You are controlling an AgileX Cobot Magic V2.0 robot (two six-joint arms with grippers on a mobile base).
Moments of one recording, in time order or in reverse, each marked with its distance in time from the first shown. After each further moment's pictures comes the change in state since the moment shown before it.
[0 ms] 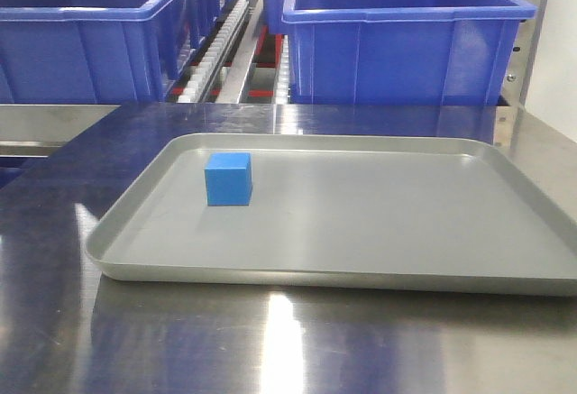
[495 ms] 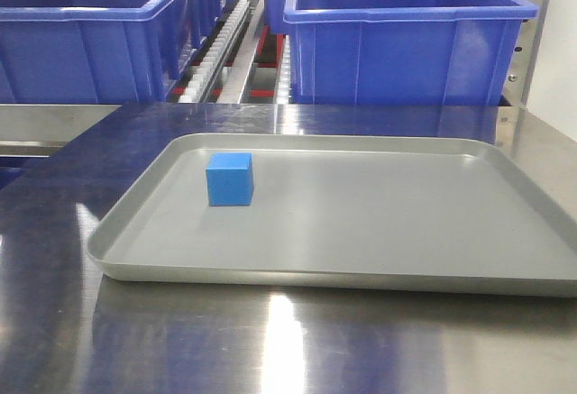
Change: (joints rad) left arm -0.089 0.146 -0.097 -0.249 -0.083 0.084; right arm 0.000 0.000 0.000 0.000 0.000 0.000
